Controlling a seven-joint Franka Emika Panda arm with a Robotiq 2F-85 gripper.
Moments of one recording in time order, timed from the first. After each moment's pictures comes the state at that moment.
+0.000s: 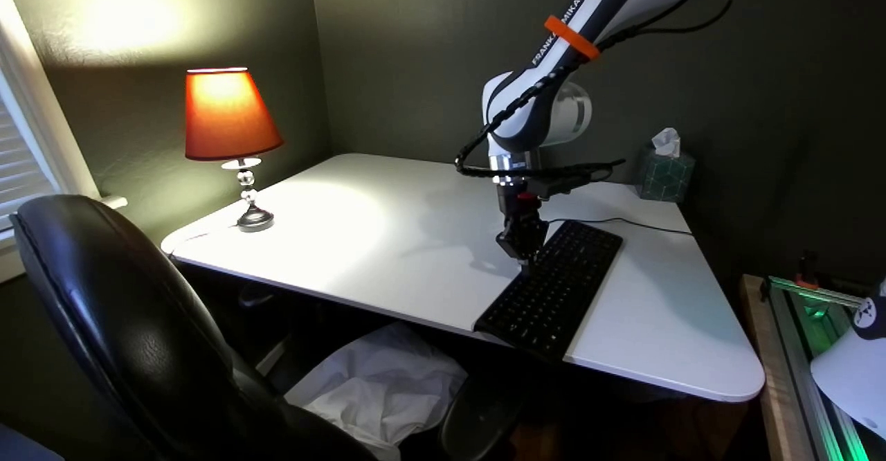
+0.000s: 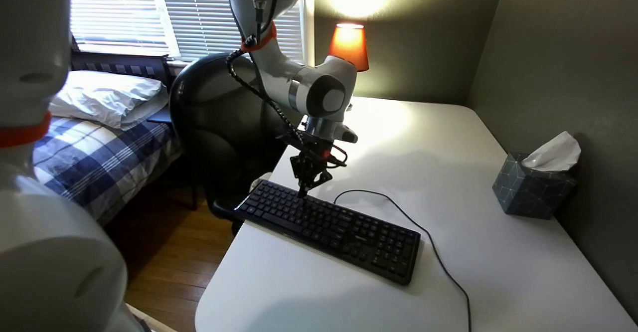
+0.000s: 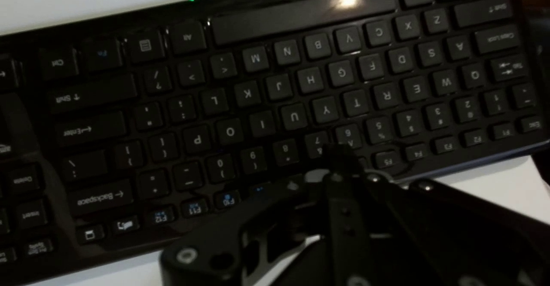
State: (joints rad) arm -0.07 0.40 -0.02 -2.22 0.19 2.31 0.01
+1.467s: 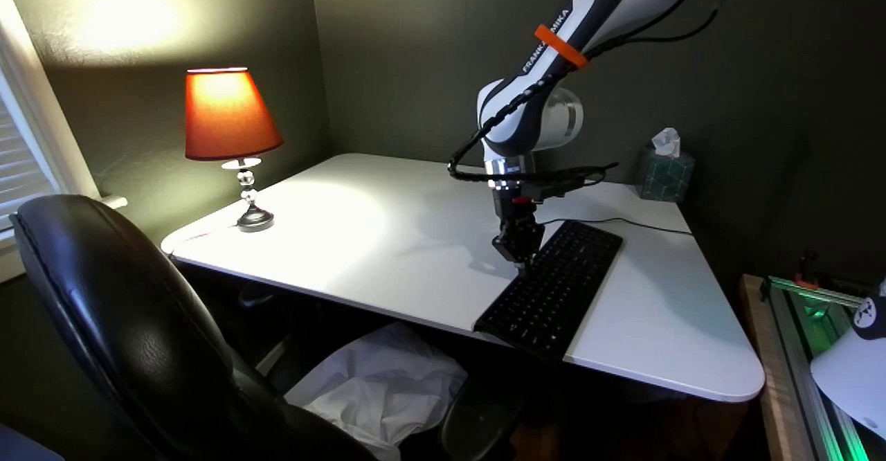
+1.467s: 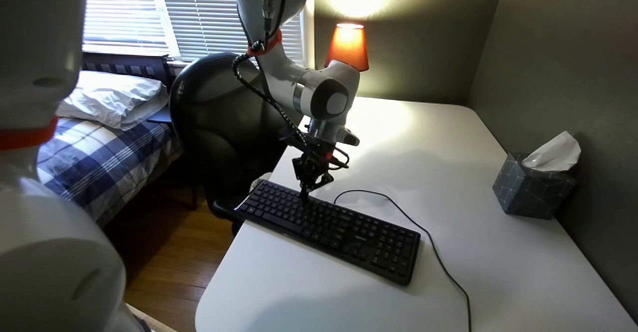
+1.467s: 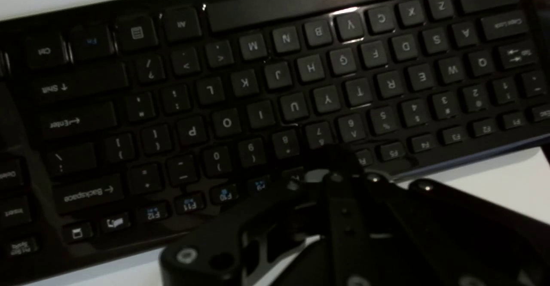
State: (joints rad) arm -0.08 0.45 -0.02 -2.17 0.20 2.29 0.01
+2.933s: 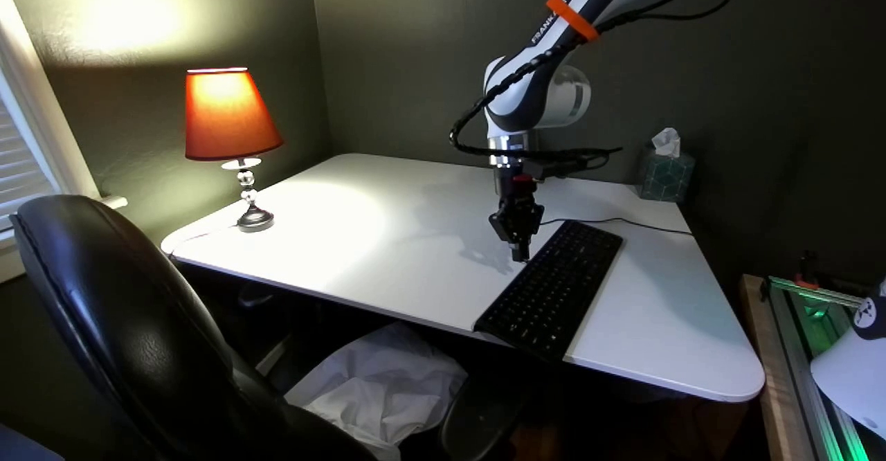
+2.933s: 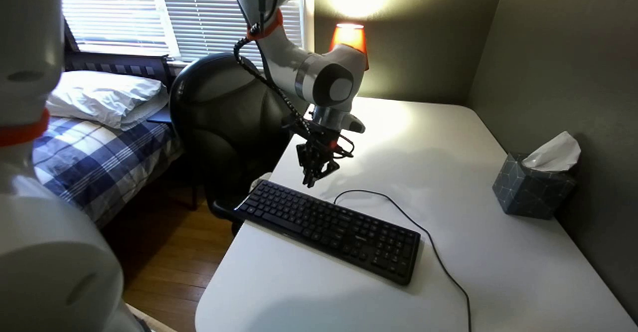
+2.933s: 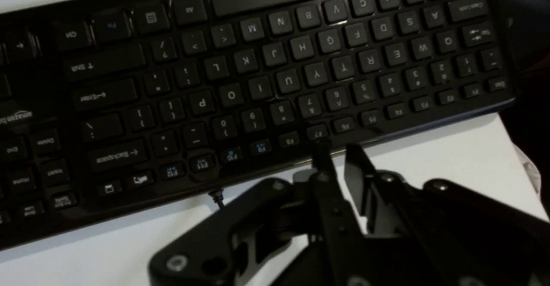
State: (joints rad) arm -0.10 0.36 -0.02 -2.19 0.22 2.29 0.00
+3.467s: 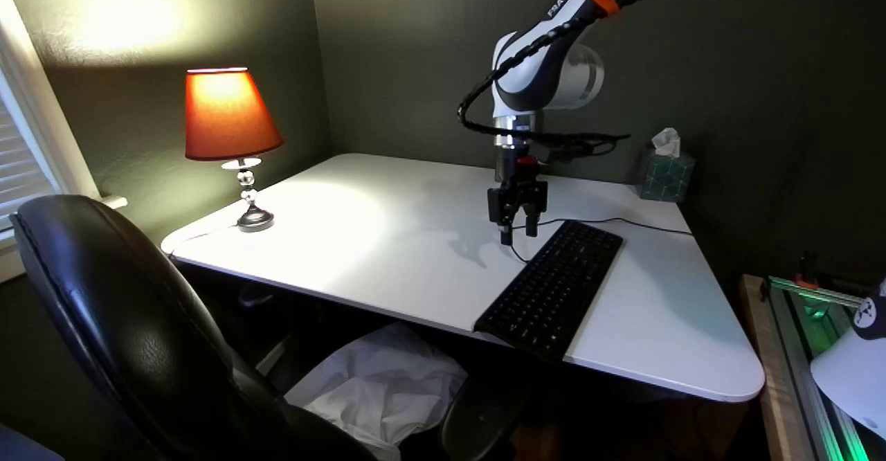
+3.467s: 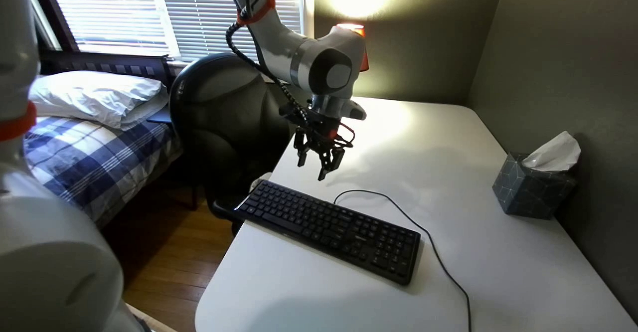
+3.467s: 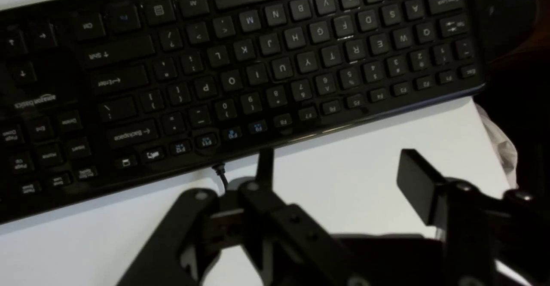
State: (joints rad) arm -0.10 0.27 -0.02 -2.24 0.22 2.32 0.00
